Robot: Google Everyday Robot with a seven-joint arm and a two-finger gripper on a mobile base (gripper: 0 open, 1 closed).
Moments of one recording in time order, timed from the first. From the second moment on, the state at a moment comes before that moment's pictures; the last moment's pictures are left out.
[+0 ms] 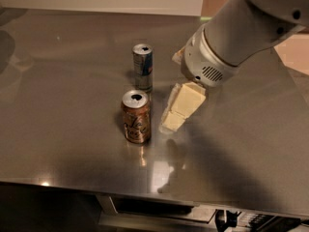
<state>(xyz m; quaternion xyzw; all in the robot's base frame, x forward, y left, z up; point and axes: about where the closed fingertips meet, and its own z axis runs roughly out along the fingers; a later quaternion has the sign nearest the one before) 0.459 -0.040 0.940 -0.63 0.73 0.10 0.26</state>
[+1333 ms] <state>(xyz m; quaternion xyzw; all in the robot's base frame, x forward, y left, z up) 0.463 0.042 0.905 -0.60 0.71 0.20 0.32</state>
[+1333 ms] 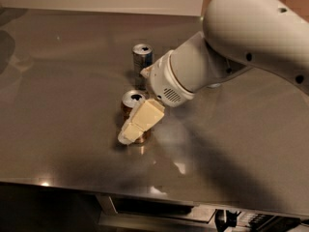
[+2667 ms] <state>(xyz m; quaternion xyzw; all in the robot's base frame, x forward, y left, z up) 0.461 0.035 0.908 -0.59 0.69 0.25 0.34</state>
